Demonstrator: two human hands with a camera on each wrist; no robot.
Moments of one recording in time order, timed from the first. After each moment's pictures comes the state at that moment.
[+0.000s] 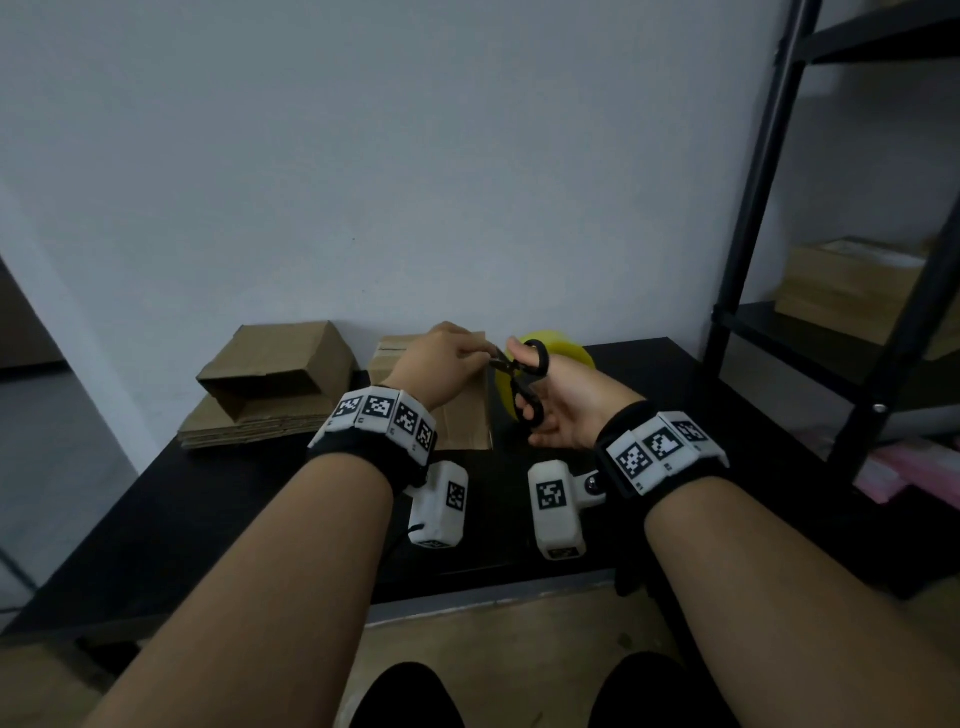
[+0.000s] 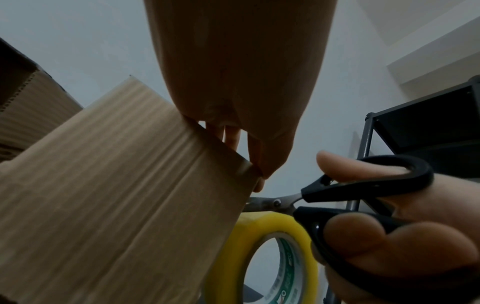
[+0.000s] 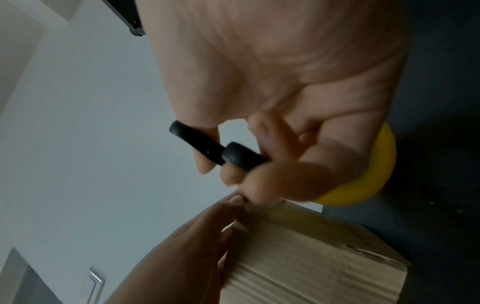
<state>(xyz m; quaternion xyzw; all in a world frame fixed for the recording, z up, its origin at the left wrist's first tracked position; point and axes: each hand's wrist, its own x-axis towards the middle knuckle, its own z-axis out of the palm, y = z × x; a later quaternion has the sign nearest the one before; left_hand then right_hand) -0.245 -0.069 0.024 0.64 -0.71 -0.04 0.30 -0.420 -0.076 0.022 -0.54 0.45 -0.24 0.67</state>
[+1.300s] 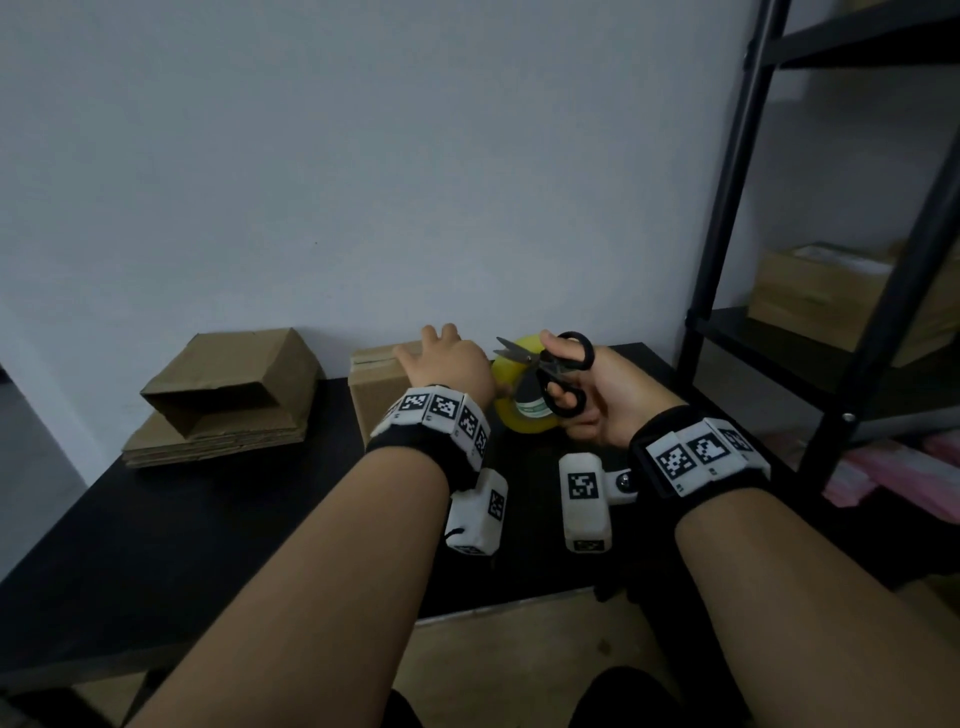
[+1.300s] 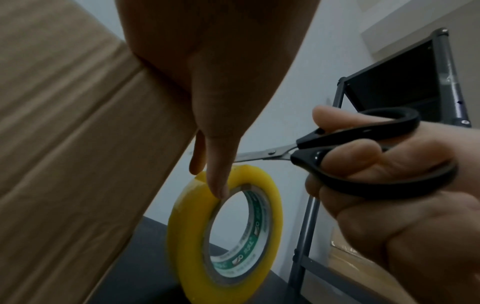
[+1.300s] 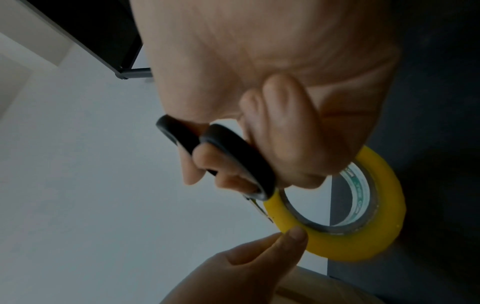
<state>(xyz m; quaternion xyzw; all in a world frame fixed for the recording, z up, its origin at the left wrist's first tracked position) -0.310 -0.114 0.019 0.81 -0.58 0.08 0.05 -0.478 -0.114 0.020 -0.51 0.41 -0.29 0.70</state>
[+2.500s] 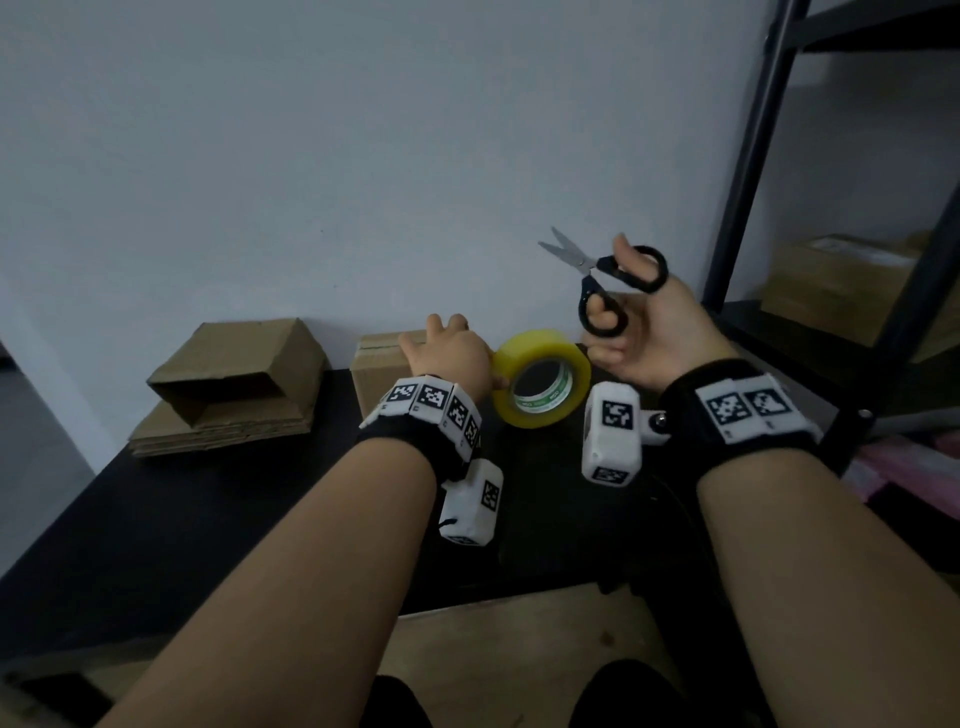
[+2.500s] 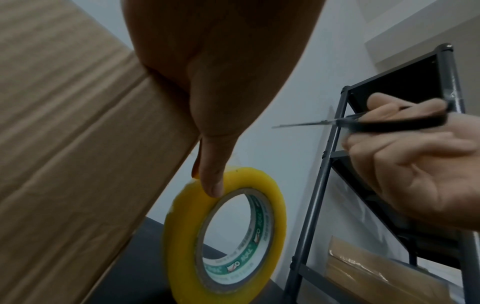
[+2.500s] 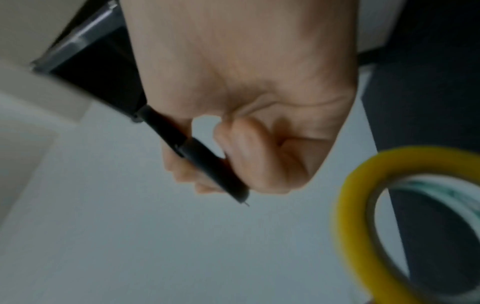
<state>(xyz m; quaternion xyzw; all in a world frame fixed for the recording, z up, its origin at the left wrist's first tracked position) -0.298 -0.113 0.021 0.79 -0.61 0.06 0.04 -0.493 -0.128 0.057 -0.45 0.25 -0.42 0.74</state>
